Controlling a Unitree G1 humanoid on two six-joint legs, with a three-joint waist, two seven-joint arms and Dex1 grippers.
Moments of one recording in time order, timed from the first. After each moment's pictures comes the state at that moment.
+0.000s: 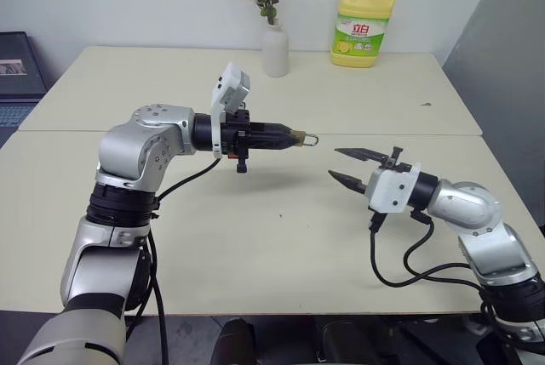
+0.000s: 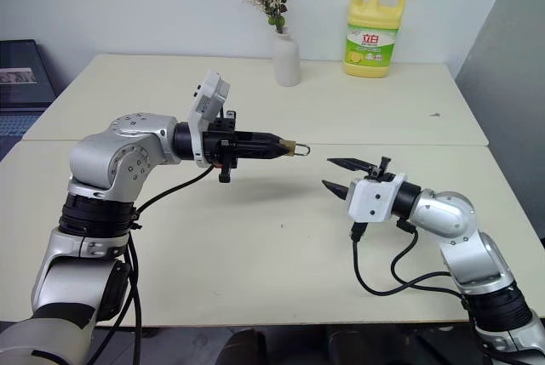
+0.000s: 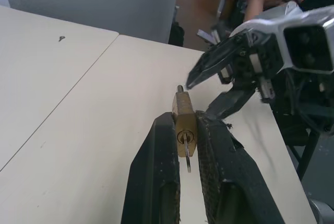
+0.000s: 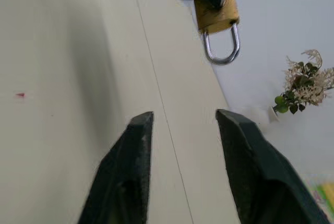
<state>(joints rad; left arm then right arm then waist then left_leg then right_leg) -0.88 0.60 -0.09 0.09 -0.55 0.74 -1.23 -0.33 -0.67 0.11 -0.36 -0.02 -0.13 0.77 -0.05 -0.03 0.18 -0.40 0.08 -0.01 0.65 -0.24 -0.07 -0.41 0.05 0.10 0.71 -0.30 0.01</state>
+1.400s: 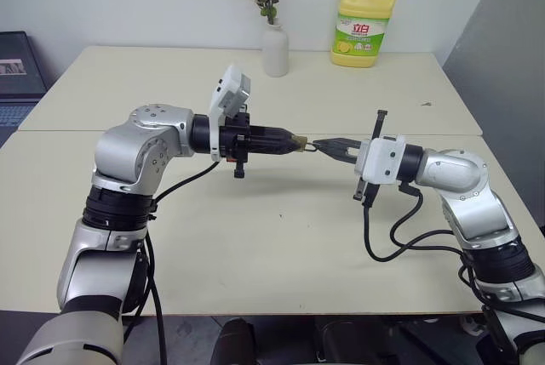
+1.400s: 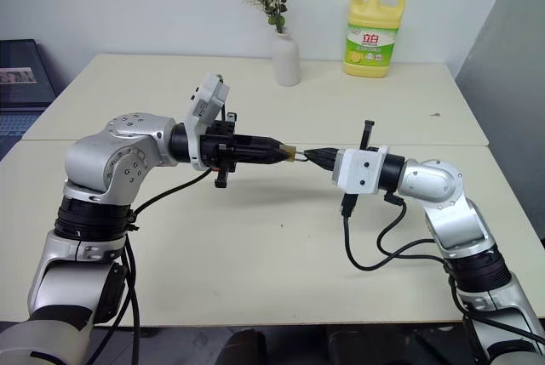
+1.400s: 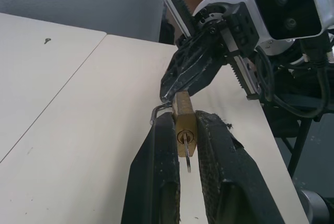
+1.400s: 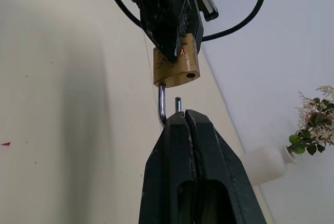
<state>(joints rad) -0.87 0.61 -0.09 0.04 -0.55 0.76 -1.27 -0.58 -0.61 0.18 -0.17 0.03 -0.15 0.88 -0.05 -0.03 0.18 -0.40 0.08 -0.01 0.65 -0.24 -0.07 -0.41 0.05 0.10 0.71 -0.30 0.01</state>
